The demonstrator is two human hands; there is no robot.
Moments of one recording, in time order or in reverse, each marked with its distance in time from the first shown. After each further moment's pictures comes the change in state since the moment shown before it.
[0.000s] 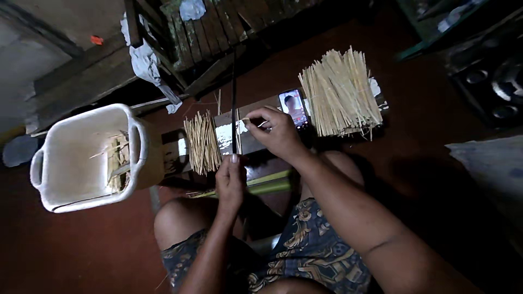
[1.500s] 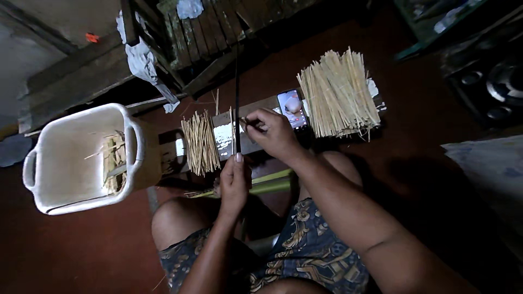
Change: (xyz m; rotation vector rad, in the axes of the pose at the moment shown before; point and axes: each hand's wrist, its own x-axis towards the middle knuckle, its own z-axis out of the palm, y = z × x) left_hand 0.000 0.006 0.013 -0.106 -0.053 -0.087; right_hand 0.001 0.002 0.002 -0.087 -0.050 0.050
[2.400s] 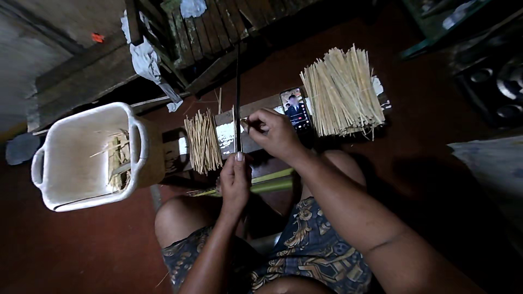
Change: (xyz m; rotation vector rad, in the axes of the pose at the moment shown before) left_hand -0.001 0.001 -0.001 0.061 0.040 0.074; right_hand -0.004 -0.001 0.002 -0.008 -0.009 -0.018
